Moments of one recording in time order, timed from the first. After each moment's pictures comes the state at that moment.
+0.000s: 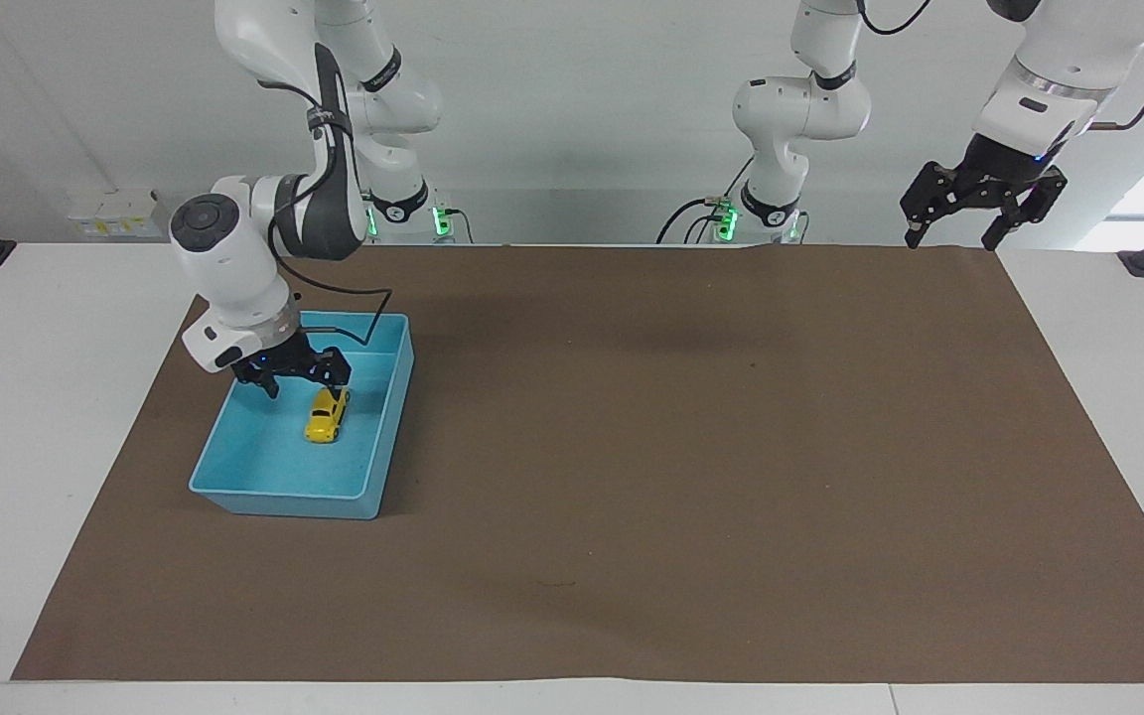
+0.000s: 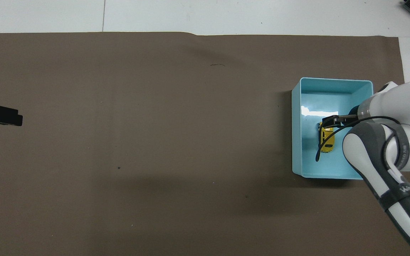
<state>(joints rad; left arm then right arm) -0.14 -0.07 0.07 -1.55 -0.01 1.53 0.02 -0.07 0.12 0.02 -1.99 -0.04 2.12 0.00</state>
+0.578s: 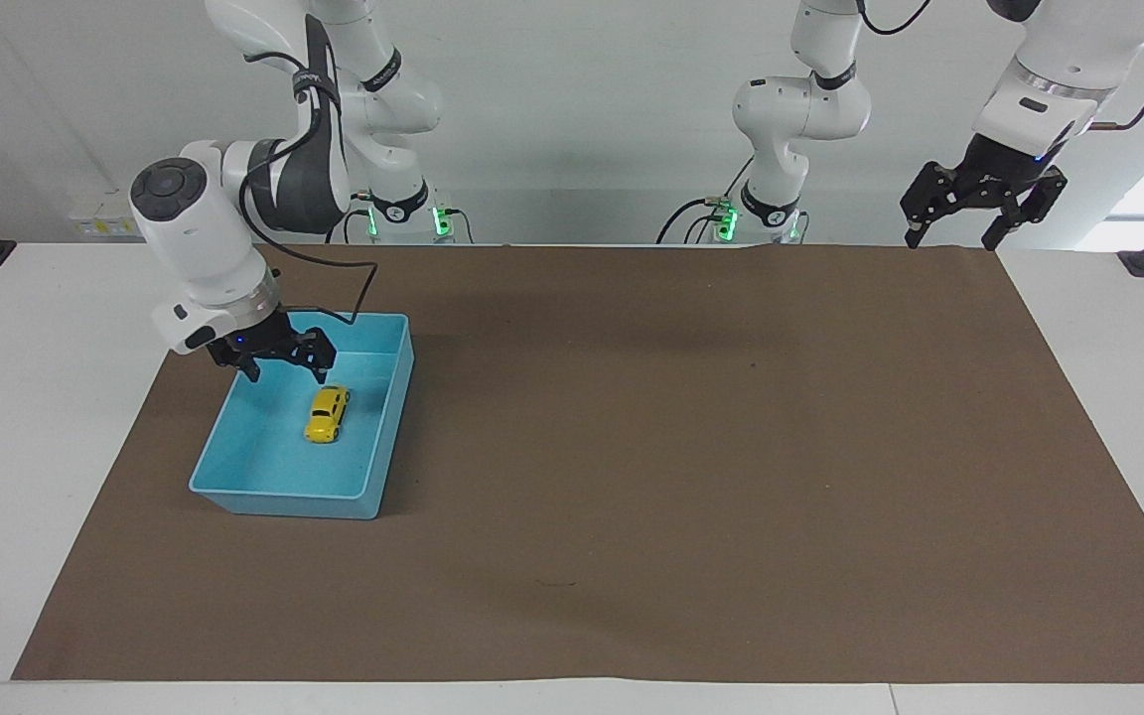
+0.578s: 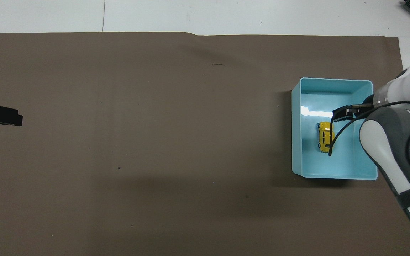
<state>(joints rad) -0.14 -0.07 0.07 -1.55 -0.01 1.53 0.02 -0.07 0.11 0.02 -1.84 -0.04 1.93 0.00</state>
